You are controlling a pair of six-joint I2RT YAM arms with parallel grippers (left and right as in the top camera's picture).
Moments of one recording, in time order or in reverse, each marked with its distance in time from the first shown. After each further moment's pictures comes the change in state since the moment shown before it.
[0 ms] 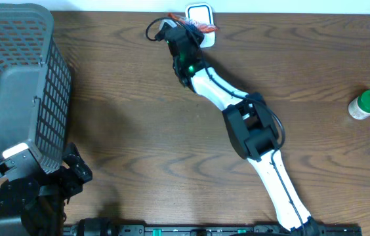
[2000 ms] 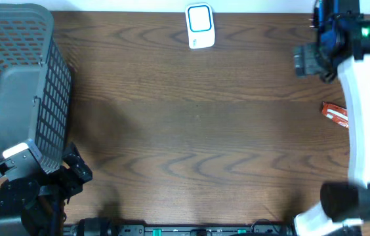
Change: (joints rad) left arm 0.000 0.000 0.000 0.000 0.000 0.000; right arm -0.456 -0.882 -0.082 -1.463 -0.371 0.811
